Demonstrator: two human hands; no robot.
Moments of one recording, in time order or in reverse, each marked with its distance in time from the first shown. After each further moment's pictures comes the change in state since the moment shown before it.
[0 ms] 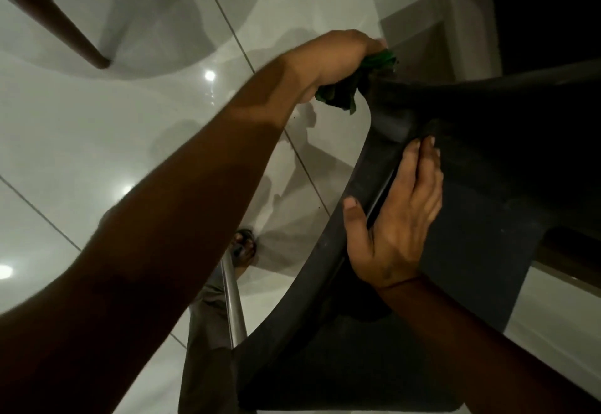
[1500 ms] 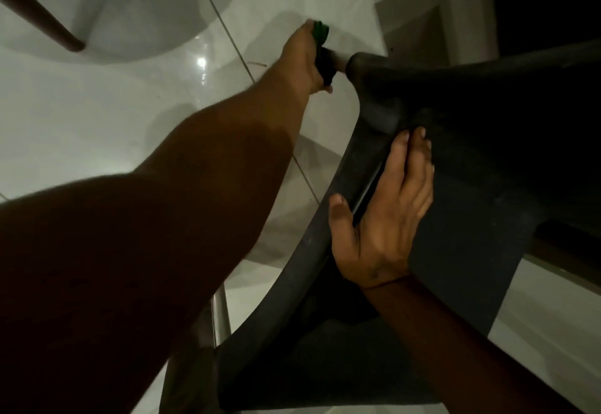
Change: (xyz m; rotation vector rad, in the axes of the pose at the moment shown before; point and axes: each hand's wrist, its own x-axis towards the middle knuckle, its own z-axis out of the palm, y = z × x) left_hand 0.038 -0.028 0.030 -1.009 0.204 -0.346; right_hand 0.001 -0.001 -0.004 0.024 -0.026 0.016
